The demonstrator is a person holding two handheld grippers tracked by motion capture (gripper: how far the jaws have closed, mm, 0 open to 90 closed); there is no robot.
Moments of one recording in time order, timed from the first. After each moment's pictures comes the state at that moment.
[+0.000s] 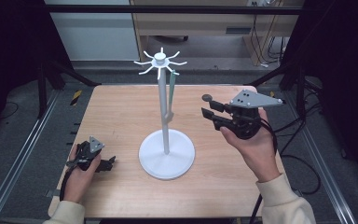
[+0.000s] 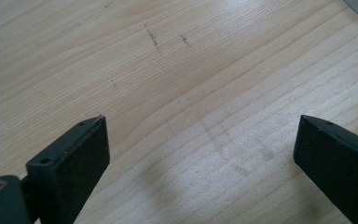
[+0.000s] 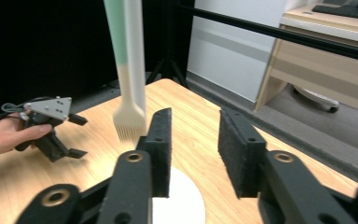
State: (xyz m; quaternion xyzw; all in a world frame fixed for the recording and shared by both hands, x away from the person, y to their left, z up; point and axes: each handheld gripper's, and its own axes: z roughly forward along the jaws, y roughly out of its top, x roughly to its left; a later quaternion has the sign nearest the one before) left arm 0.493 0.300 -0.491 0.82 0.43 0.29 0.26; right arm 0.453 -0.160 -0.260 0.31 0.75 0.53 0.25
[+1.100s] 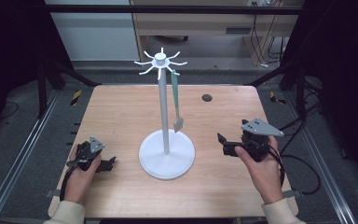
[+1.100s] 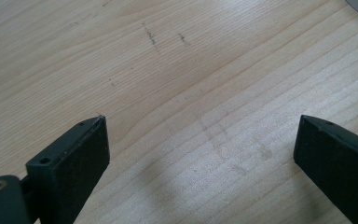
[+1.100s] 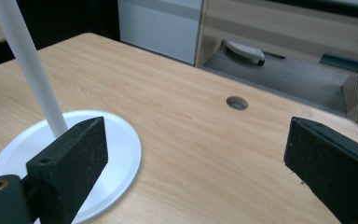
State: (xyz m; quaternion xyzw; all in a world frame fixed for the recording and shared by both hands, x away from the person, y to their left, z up) left arm 0.493 0.300 -0.491 0.82 0.42 0.29 0.26; right arm 0.448 -0.202 -0.357 0.41 0.72 0.46 0.31
